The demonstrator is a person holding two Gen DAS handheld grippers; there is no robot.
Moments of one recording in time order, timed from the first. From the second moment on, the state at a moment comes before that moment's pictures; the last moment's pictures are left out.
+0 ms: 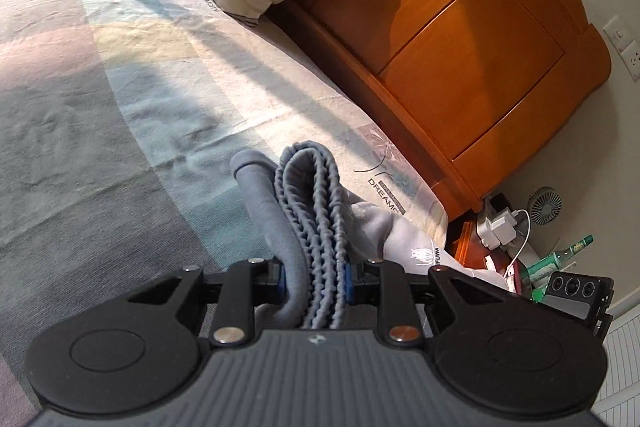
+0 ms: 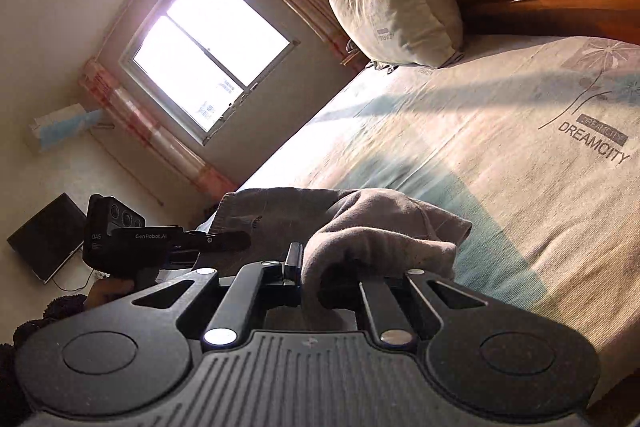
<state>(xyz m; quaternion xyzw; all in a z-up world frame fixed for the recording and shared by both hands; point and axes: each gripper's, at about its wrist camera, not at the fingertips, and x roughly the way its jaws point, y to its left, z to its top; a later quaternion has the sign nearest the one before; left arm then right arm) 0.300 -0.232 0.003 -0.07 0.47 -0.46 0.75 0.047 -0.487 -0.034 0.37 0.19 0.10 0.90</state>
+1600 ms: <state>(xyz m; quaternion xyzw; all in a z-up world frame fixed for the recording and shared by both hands) 0.341 -0.400 -0.036 0.03 0.48 -0.50 0.72 0.041 -0.569 -0.143 0.59 0.12 -0.01 0.80</state>
